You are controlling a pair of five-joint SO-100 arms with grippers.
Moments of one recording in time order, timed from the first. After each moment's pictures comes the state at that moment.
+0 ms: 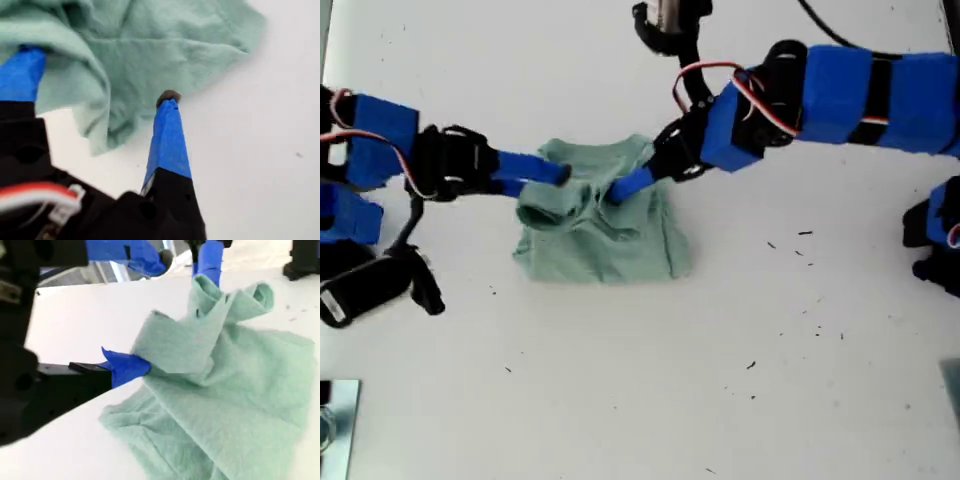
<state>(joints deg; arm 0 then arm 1) -15.5 150.2 144.1 43.8 5.5 19.9 93.3 76.3 67.4 -46.7</state>
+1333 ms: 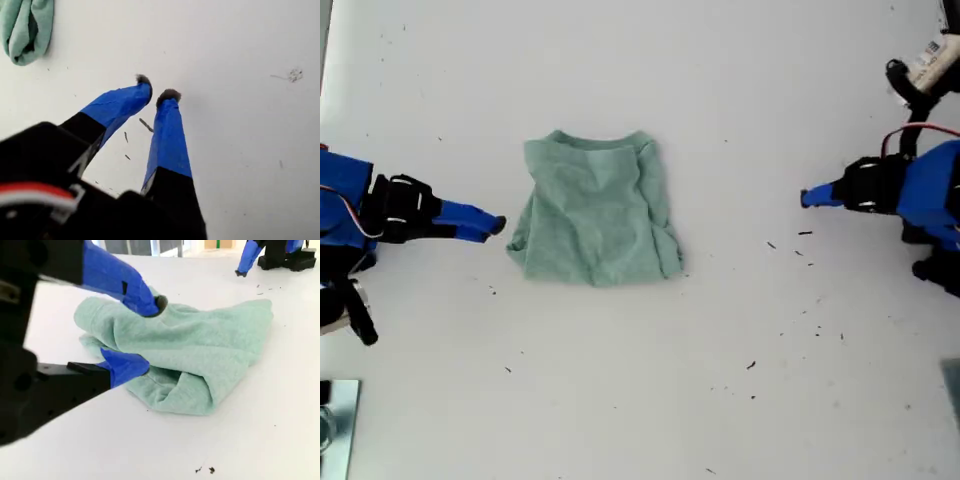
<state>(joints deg) -5.1 205.8 184.4 60.6 -5.5 24.0 200.5 174.0 79.0 -22.1</state>
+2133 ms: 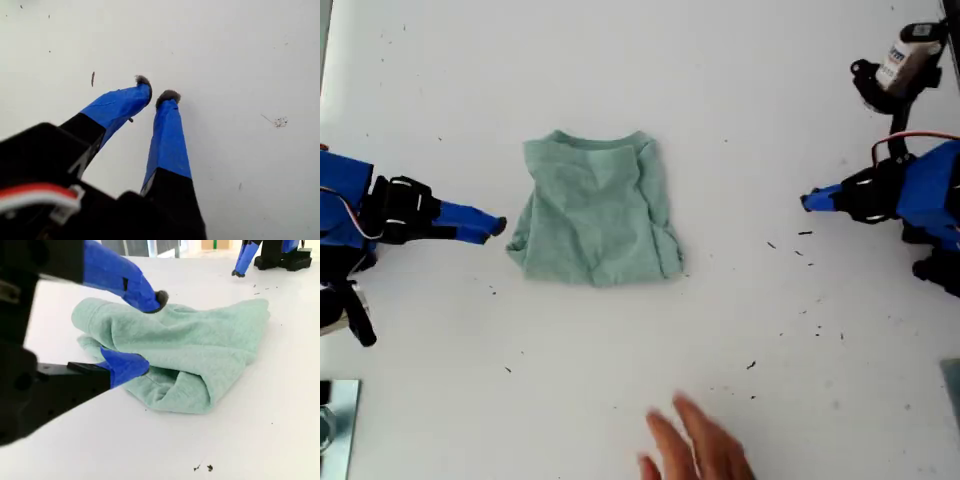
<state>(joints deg) -4.7 205.8 184.4 60.6 -5.4 24.3 200.6 174.1 79.1 -44.4</state>
